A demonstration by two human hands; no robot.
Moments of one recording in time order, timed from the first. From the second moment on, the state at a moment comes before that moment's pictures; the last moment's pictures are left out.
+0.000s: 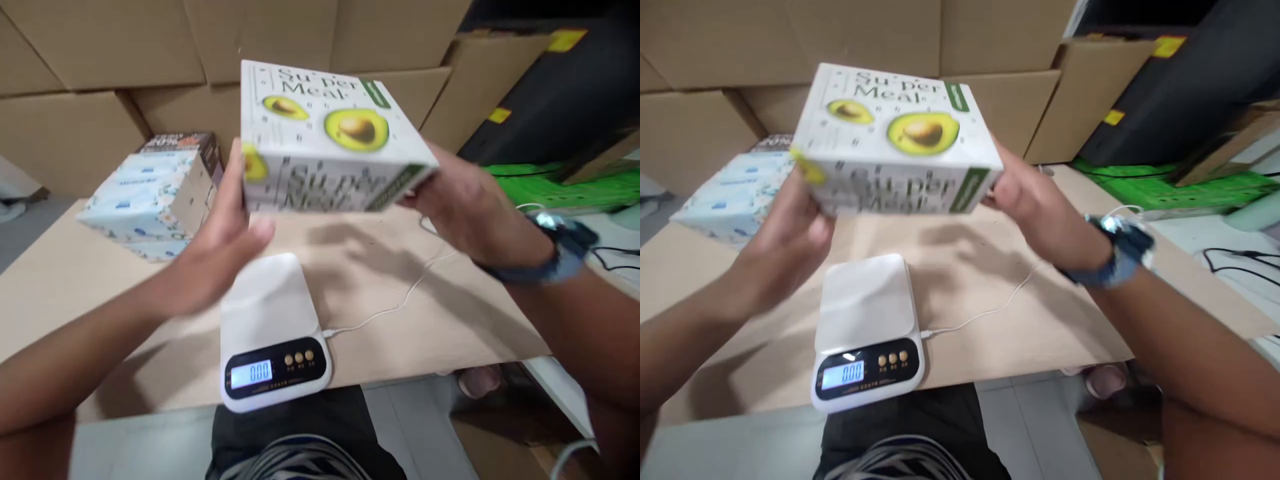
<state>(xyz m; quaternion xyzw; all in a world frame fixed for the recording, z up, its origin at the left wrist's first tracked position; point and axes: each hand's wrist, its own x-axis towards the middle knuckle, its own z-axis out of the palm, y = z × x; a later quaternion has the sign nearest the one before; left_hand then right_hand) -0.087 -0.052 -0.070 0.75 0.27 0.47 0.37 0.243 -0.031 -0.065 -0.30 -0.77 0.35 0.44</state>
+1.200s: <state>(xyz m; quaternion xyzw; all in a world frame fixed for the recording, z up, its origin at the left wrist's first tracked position) -0.152 -0.106 -0.174 0.46 0.42 0.56 0.54 0.215 -0.012 -0.200 -0.53 -0.84 0.08 0.06</state>
